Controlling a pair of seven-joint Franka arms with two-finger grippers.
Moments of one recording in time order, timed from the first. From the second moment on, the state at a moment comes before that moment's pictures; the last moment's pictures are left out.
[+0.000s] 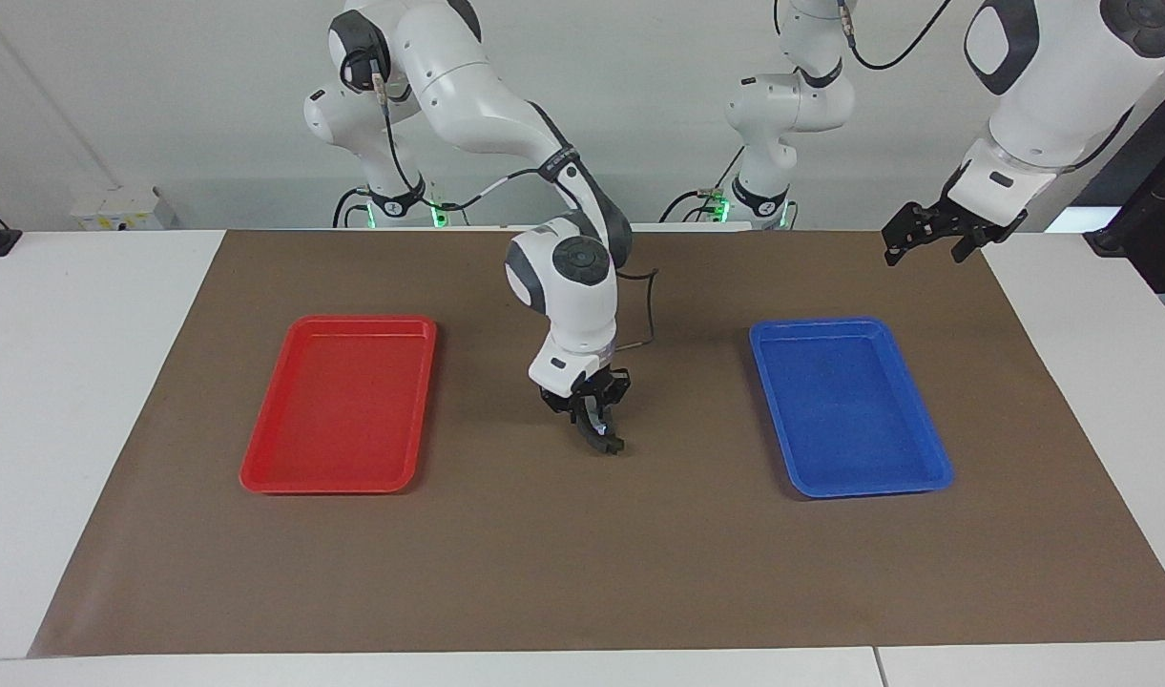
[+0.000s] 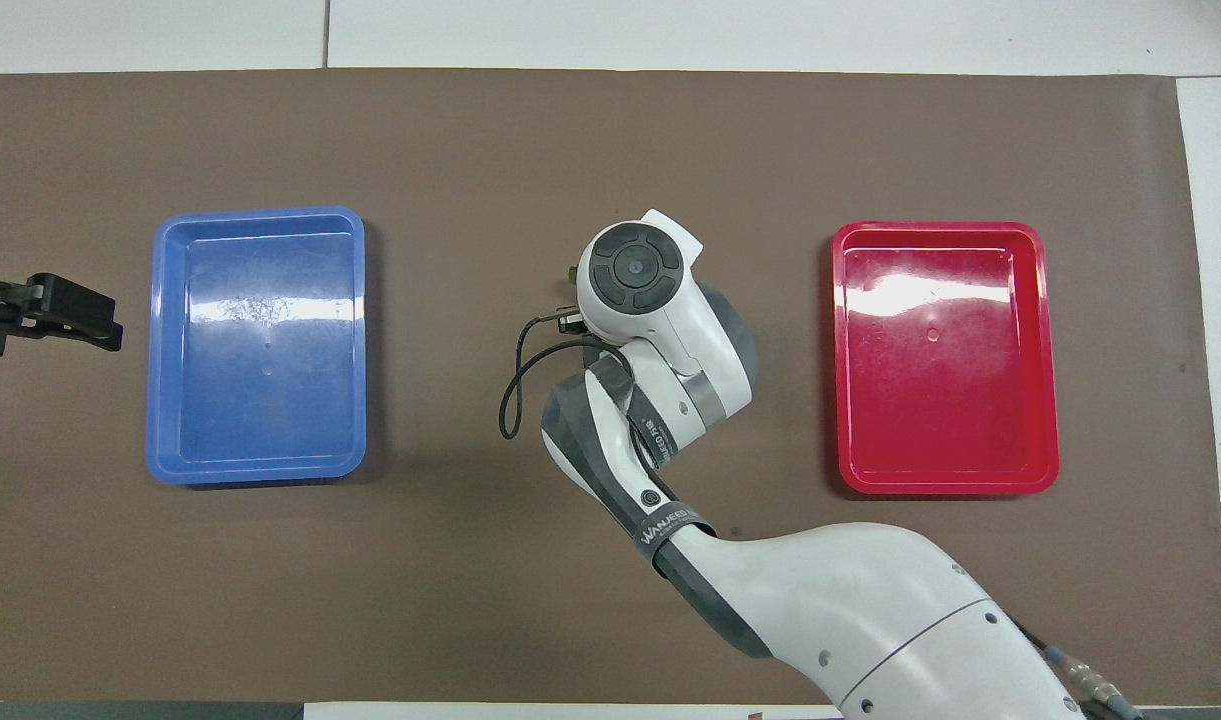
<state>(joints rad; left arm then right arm) -0.07 0.00 0.01 -1.59 0.01 1.46 -0.01 0.68 0.57 -0.12 -1.59 0.06 2.23 0.43</state>
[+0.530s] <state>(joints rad) -0.07 0.00 0.00 -1.60 0.01 1.46 -0.01 0.68 0.58 -0.12 -1.61 0.06 2.26 0.43</state>
